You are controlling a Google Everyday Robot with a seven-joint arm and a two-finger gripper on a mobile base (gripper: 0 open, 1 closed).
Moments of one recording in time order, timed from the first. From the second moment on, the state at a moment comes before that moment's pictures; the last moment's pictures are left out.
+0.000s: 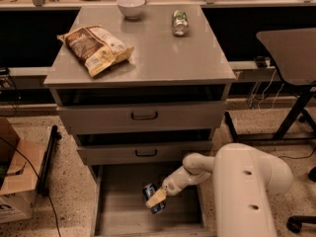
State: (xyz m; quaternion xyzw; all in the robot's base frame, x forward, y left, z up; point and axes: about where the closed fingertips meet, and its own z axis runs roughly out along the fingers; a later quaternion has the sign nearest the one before) arm 0.510 0.007 0.255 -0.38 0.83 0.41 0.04
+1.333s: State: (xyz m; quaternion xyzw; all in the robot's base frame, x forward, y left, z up) arm 0.557 -0.006 0.129 -0.26 0.87 0.43 0.01
